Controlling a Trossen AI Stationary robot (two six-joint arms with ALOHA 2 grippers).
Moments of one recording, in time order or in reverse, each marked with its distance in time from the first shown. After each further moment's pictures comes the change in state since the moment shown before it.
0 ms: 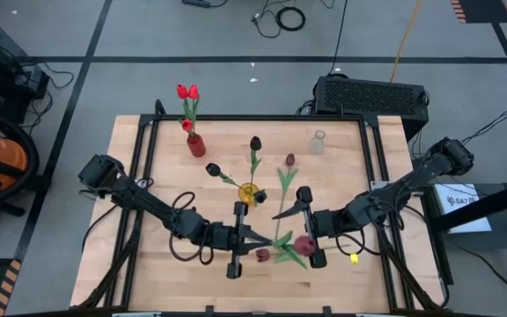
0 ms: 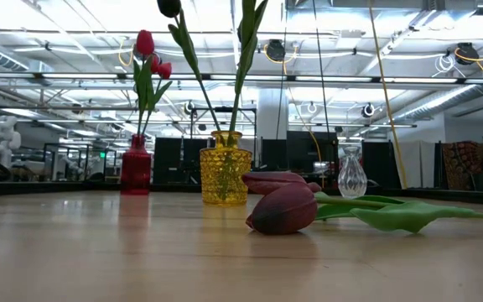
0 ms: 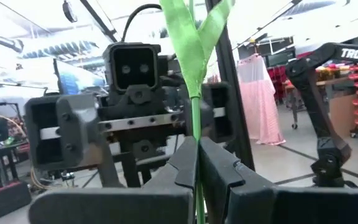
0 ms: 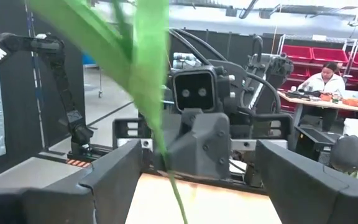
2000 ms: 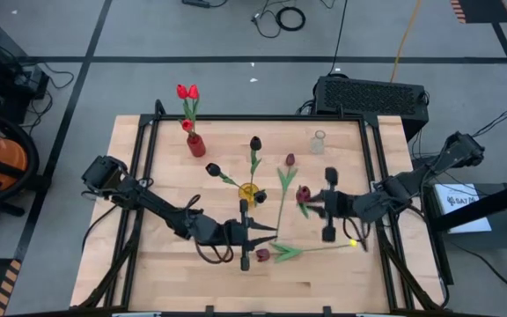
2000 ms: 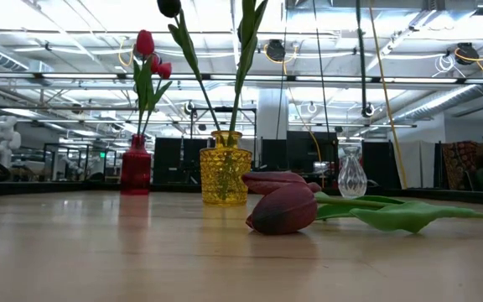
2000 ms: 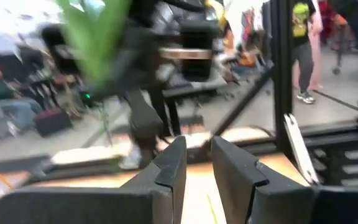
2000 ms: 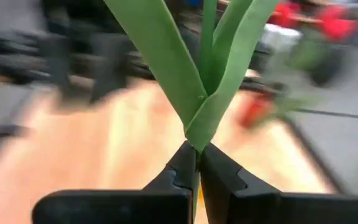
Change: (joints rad) left arm 0.020 0.033 -0.002 -0.234 -0.176 -0.118; right arm 0.001 -0.234 0.000 -0.725 0.295 0.195
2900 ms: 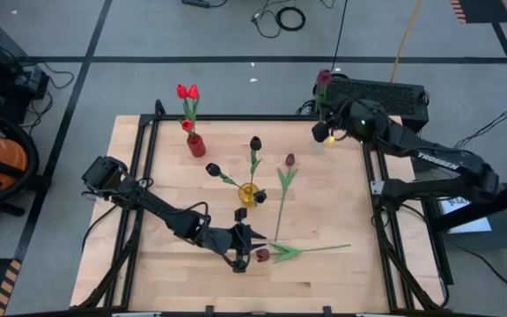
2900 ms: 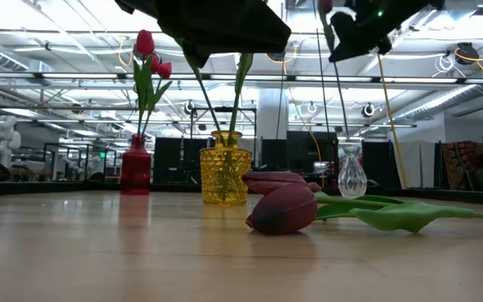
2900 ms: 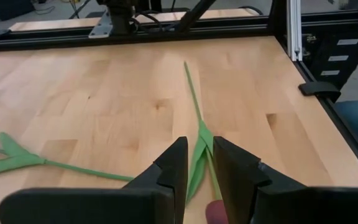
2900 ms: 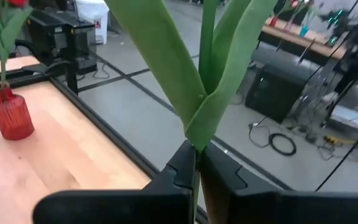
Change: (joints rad) left arm -0.011 0.003 0.000 -0.526 0.049 -0.355; right arm -0.972 -0.085 0.000 0.015 -0.177 -0.152
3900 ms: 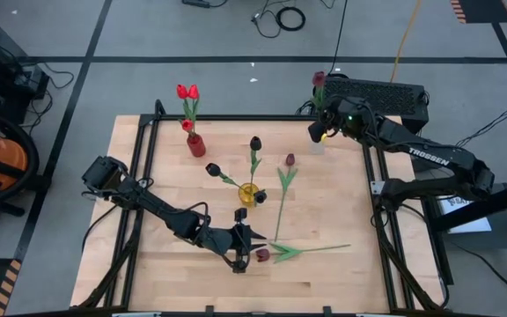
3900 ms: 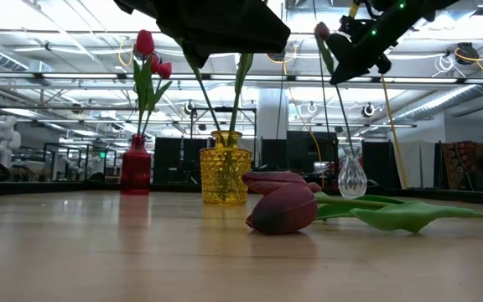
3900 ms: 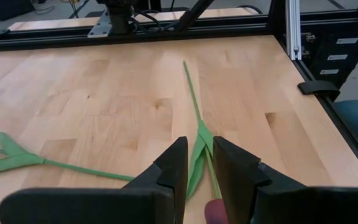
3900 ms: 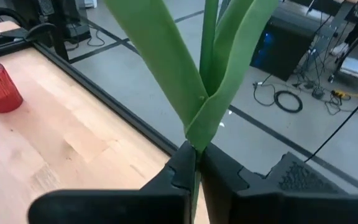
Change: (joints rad) left arm 0.000 0.000 0.000 -0.002 0.000 0.000; right arm -0.078 0.078 0.000 -0.099 -0.062 0.125
